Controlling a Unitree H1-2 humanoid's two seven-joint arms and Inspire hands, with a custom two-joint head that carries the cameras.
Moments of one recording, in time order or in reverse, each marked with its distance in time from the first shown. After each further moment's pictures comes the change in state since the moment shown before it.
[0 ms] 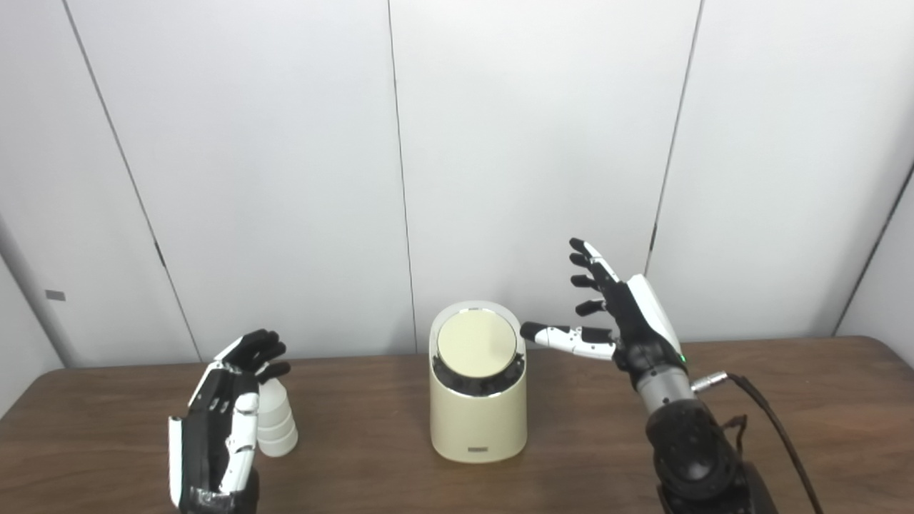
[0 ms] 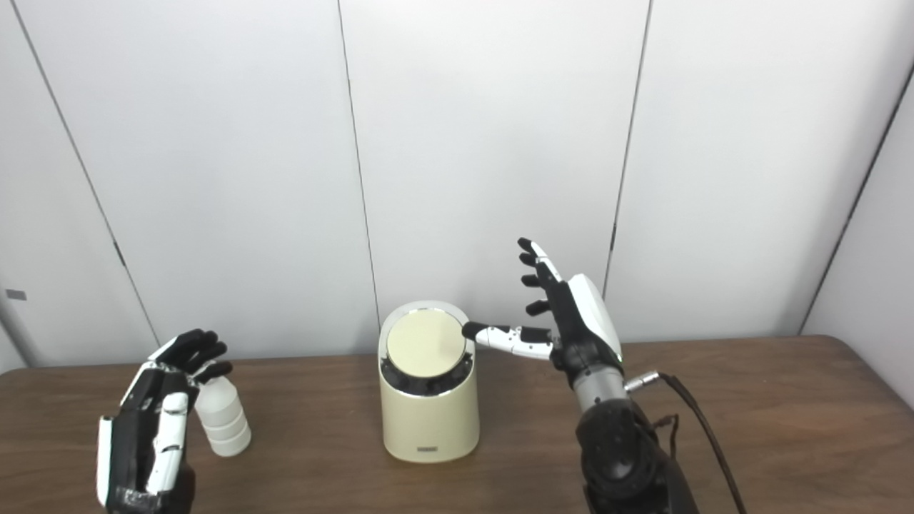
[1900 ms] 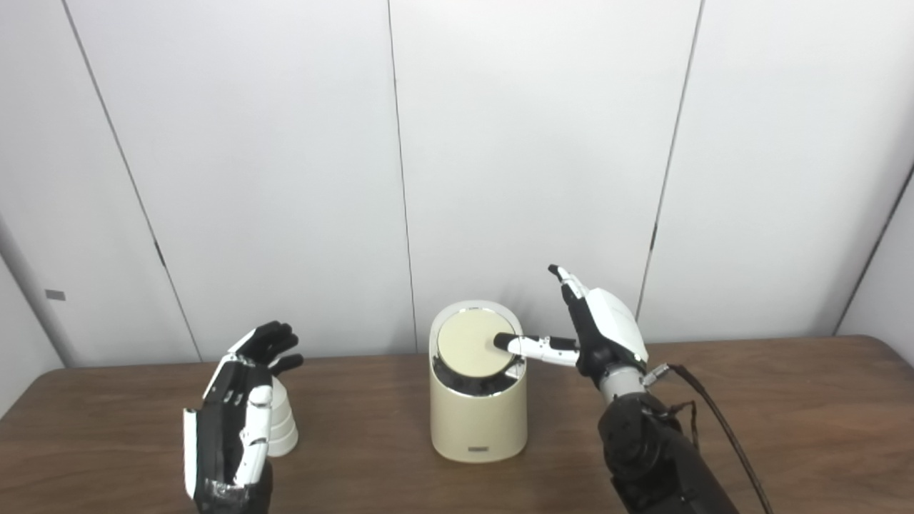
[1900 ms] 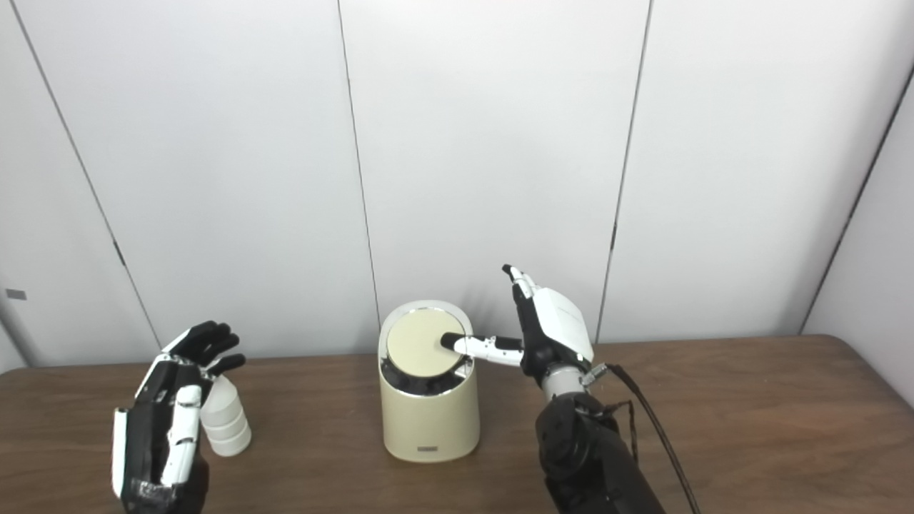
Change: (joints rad) left arm -0.014 -0.014 -0.017 0.000 0.014 0.000 0.013; right arm -0.080 -0.016 0.149 0.251 -0.164 0.033 -0.109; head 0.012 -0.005
